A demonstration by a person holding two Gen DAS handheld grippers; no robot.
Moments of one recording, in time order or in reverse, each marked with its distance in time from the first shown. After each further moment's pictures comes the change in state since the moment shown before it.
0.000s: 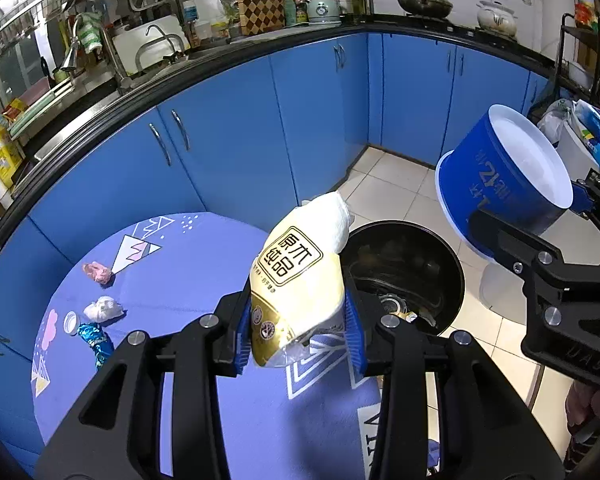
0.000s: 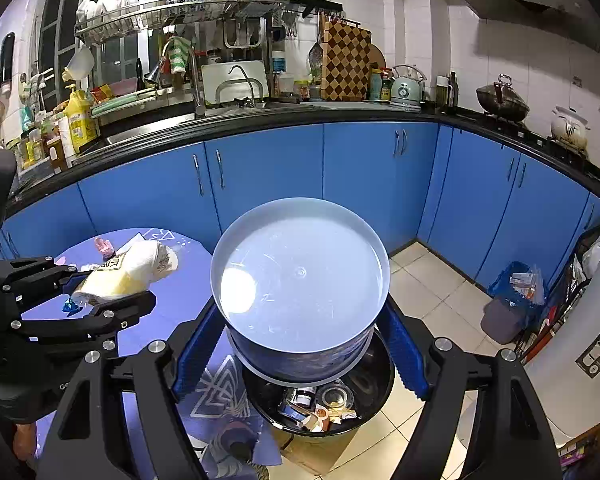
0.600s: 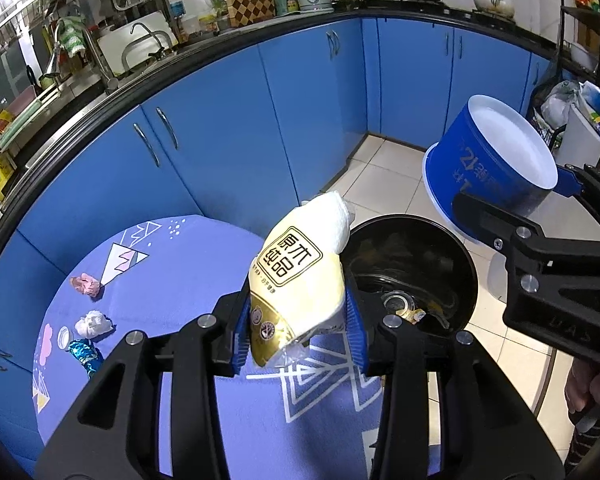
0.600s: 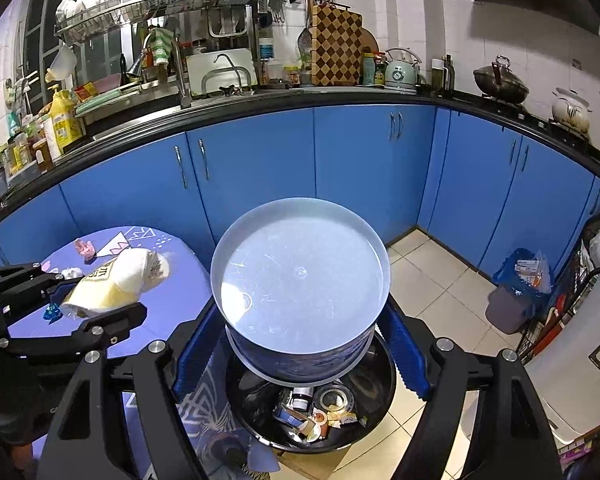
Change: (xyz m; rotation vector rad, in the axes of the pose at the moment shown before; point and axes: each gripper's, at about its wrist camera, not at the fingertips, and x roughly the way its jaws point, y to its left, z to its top) left arm 0.037 -0.009 0.007 0.043 0.037 0.011; right arm 0.047 -0.018 0.001 0.038 0.038 0.005
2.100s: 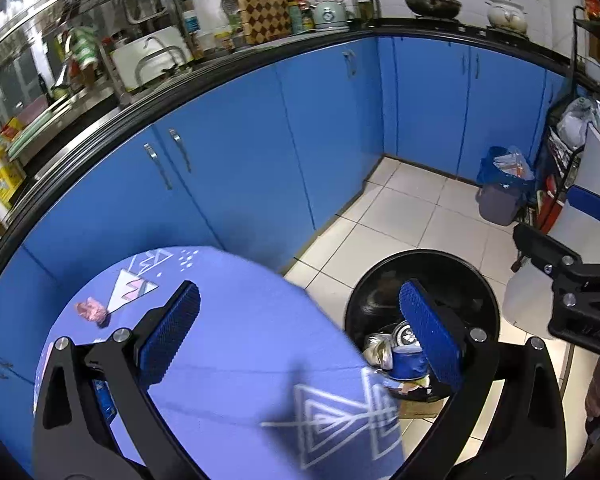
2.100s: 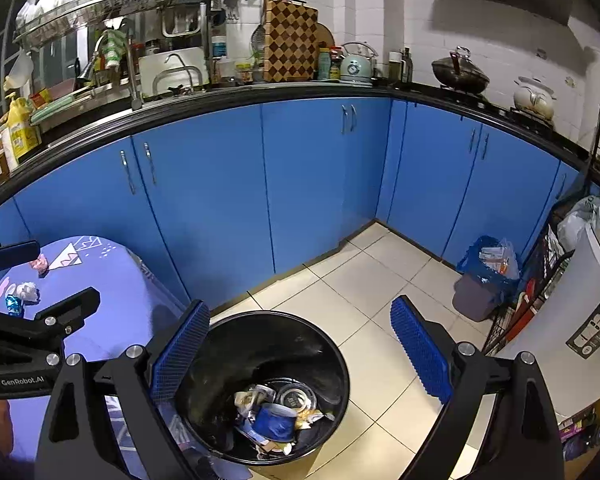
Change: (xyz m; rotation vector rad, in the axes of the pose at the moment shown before) left arm 0.018 0.019 0.022 -0.031 -0.074 0.058; right arm 0.005 -0.025 0.001 0.039 0.001 -0.142
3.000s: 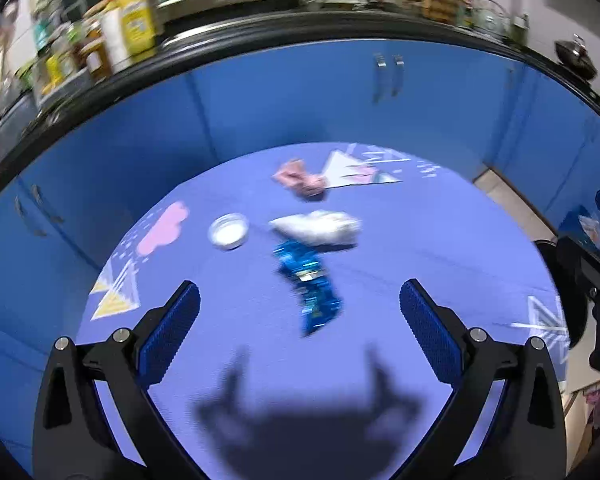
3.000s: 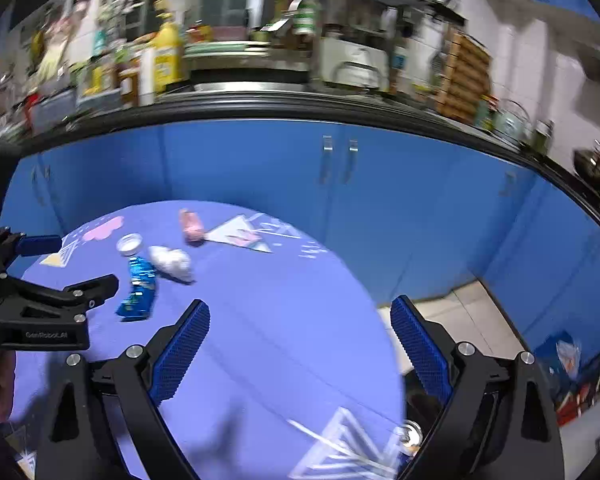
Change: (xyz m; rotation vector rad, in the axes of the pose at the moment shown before) left arm -0.039 0.260 -0.144 -0.399 0.149 0.204; right arm -0.006 0.269 -0.002 -0.380 -0.008 0.309
